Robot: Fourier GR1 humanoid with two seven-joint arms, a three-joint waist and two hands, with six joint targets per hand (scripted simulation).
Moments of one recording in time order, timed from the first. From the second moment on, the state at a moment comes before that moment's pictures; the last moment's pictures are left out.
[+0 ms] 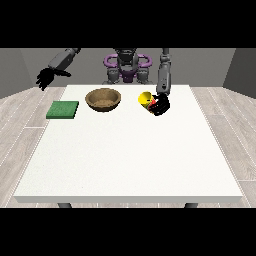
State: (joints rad) left arm -0.52 0.14 0.19 -0.76 -0.19 0.44 -0.80; right arm -0.36 -0.39 -0.33 -1.12 -0.26 0.37 -0.43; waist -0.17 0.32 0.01
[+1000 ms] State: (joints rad) left arm -0.61 0.05 -0.24 -0.85 -0.80 0.55 -0.08; right arm -0.28 -0.49 -0.41 -0.73 -0.23 0.39 -0.48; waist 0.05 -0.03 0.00
